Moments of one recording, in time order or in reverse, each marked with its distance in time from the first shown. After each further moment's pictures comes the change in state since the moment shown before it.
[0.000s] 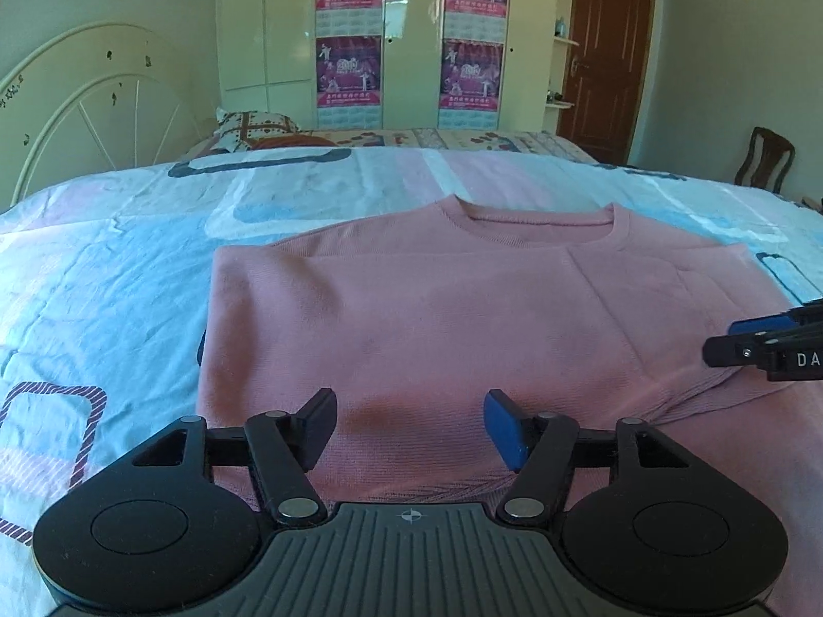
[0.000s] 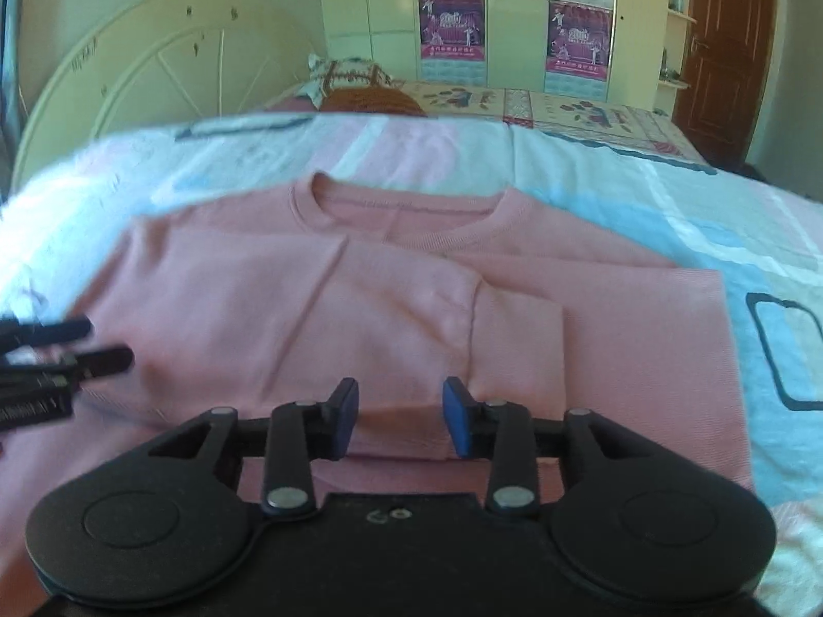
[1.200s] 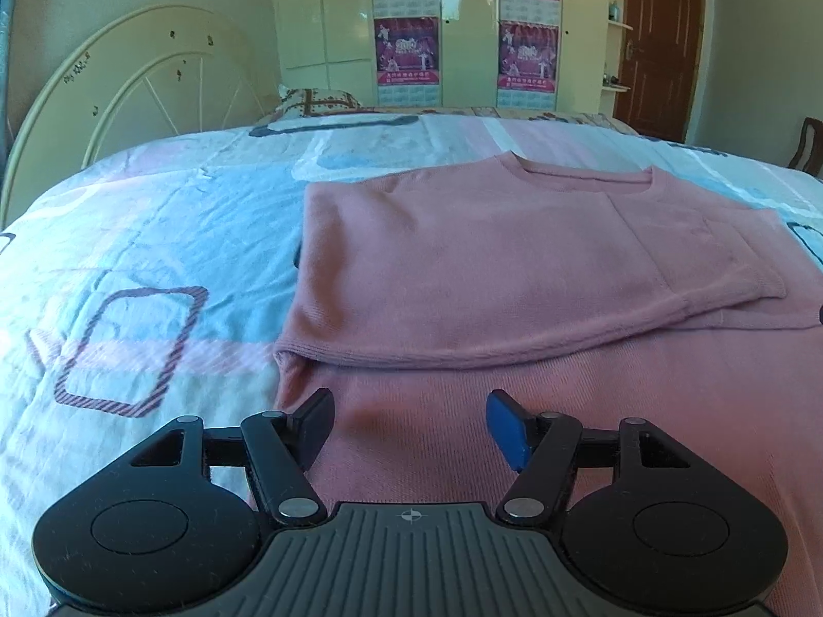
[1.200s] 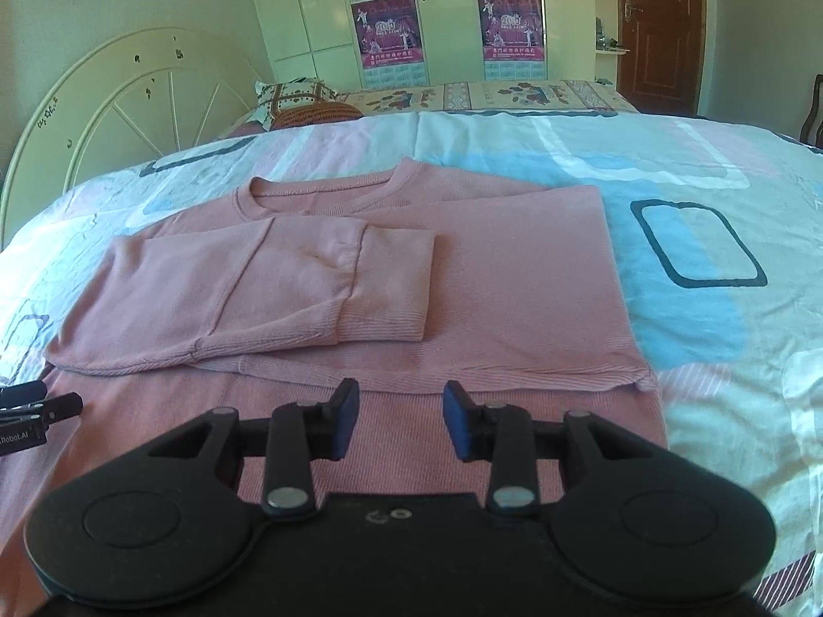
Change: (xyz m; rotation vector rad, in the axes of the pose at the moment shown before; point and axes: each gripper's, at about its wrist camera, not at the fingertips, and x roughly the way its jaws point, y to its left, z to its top) left arm -0.054 0.006 -0.045 -0.041 0.022 0.144; right arm -0.064 -0.052 -0.049 0.181 -0.044 0.007
